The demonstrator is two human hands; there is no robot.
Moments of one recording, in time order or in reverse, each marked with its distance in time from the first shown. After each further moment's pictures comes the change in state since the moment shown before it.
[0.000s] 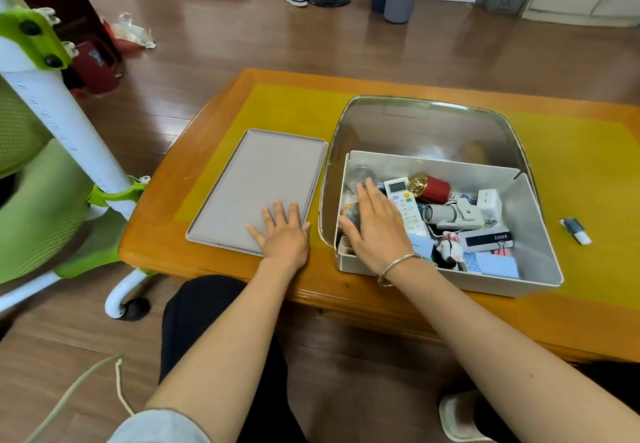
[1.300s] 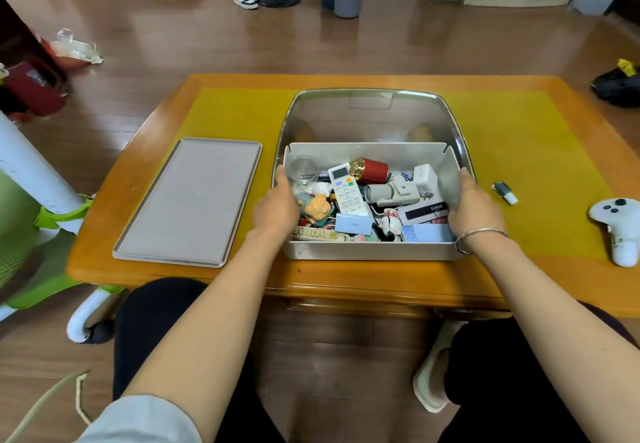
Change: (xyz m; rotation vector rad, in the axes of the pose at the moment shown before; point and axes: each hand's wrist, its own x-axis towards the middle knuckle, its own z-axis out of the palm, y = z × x) left_hand -0.032 0.085 -0.050 -0.145 0.152 0.168; right_hand -0.065 0.173 -0.087 -0.137 0.136 0.574
